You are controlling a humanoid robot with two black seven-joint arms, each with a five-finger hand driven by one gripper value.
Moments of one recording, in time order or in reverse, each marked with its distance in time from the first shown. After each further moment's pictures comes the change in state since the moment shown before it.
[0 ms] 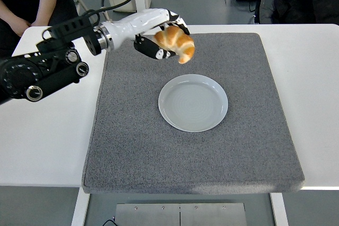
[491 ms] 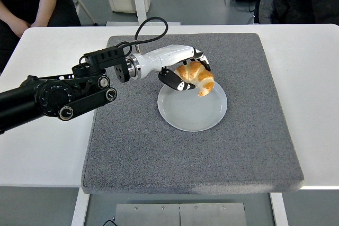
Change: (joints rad) left arm 0.046 -0.119 0.084 0.054 0.004 0.008 0.004; right arm -0.009 0.000 0.000 0.000 0.000 0.000 0.000
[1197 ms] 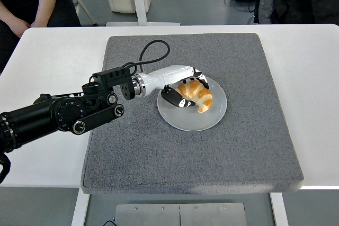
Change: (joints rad) left arm 0.097 -0.090 0.004 0.112 0.010 -0.001 -0.008; right arm 0.000 0.000 -0.001 0.000 0.000 0.000 0.000
